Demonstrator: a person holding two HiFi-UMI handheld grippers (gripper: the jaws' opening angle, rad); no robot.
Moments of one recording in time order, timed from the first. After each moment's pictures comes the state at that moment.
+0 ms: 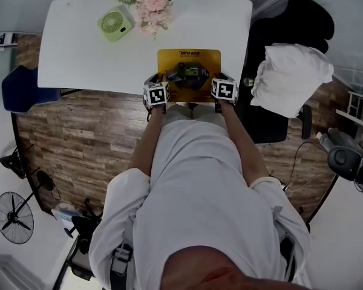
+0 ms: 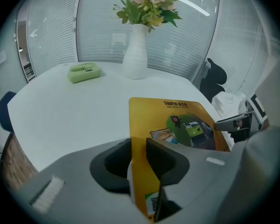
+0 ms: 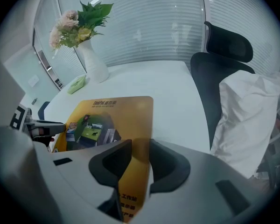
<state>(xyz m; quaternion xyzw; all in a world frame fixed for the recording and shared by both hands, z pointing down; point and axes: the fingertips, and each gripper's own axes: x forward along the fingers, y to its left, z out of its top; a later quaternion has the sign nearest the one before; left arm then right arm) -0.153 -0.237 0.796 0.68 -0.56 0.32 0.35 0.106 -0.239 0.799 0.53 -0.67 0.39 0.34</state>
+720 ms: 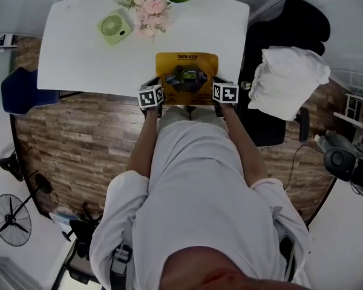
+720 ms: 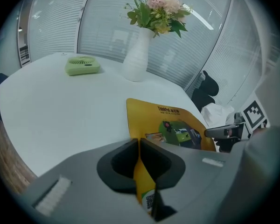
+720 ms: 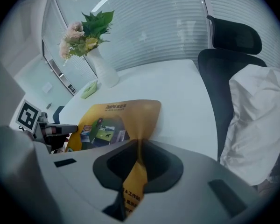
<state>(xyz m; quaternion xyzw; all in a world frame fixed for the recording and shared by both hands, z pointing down) -0.150 -0.236 0.785 0.70 -0.52 0.27 0.40 0.096 -0.236 0.787 0.48 -0.71 0.42 0.30</state>
